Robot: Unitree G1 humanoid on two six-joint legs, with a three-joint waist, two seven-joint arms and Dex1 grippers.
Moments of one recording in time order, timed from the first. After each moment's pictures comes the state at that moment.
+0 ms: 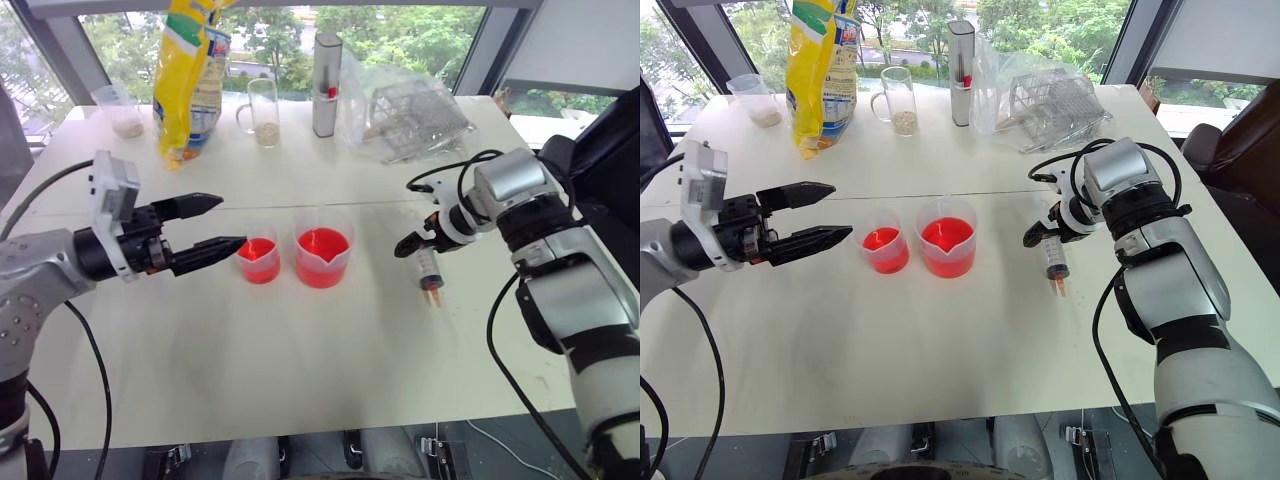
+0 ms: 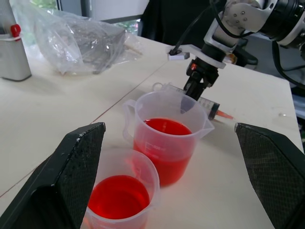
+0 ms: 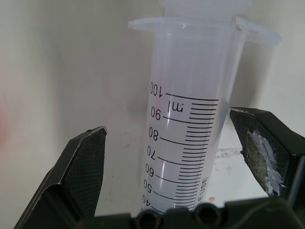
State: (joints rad) left arm -0.26 0.89 0.37 -0.41 -0.95 0.78 -0.88; right arm -1.23 -0.57 0.45 0.78 0.27 1.43 0.73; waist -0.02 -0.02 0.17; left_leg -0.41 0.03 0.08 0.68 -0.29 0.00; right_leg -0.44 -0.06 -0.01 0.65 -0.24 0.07
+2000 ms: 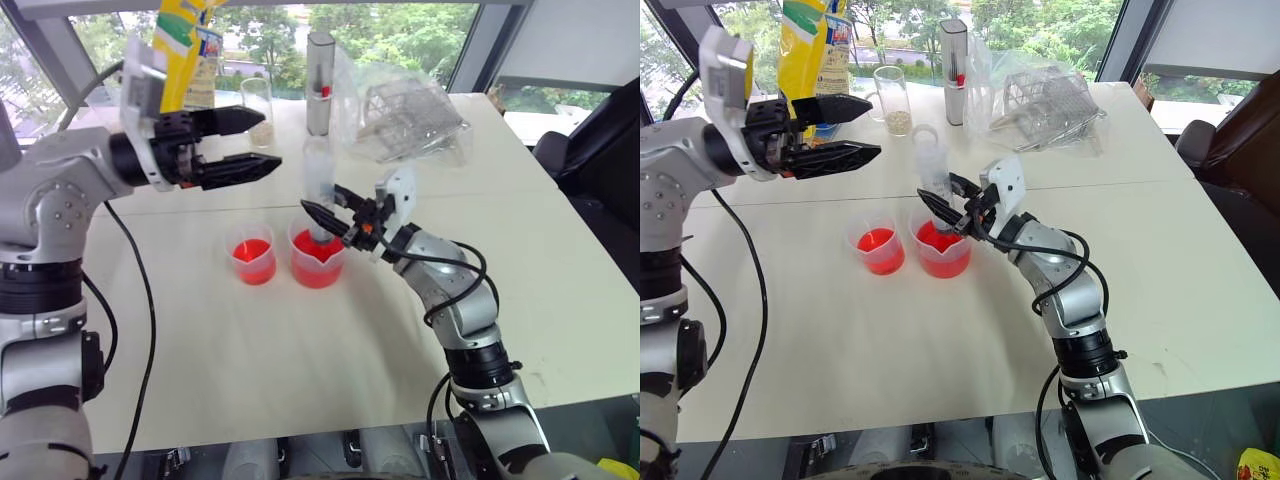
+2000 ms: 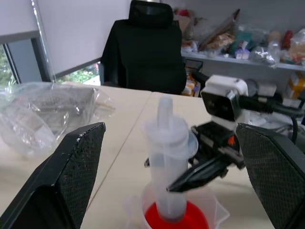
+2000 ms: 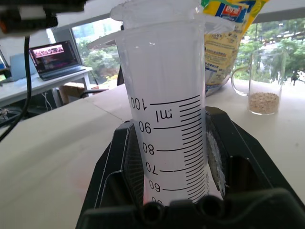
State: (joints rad) left arm -0.86 0.76 0.11 -0.01 -0.77 0.73 -1.10; right arm -0.49 -0.18 0.13 -0.16 0.29 0.33 0.61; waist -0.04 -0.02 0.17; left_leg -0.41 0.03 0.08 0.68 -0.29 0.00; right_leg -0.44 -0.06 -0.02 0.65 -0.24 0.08
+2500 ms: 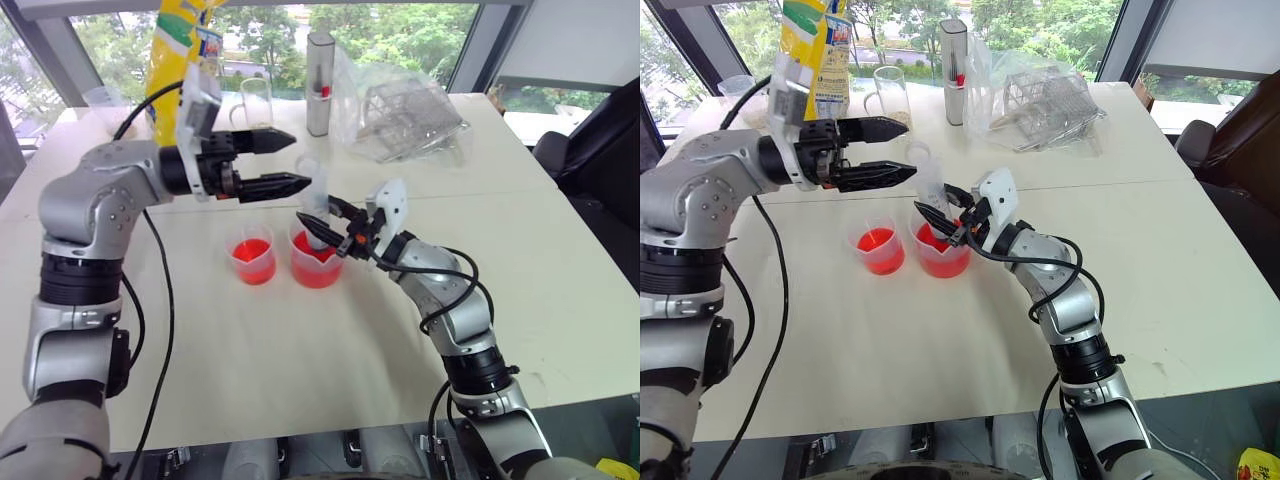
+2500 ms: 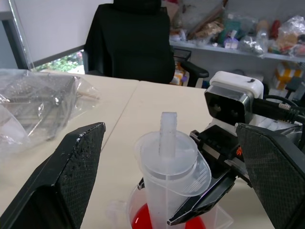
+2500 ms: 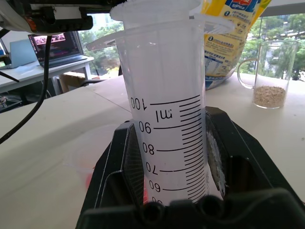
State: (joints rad) left arm -0.88 0.66 0.02 0.04 -0.67 0.69 -1.12; right arm -0.47 -0.19 0.16 -0.15 0.26 0.29 0.62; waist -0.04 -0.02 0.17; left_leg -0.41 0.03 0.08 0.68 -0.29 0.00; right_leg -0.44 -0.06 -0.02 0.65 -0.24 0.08
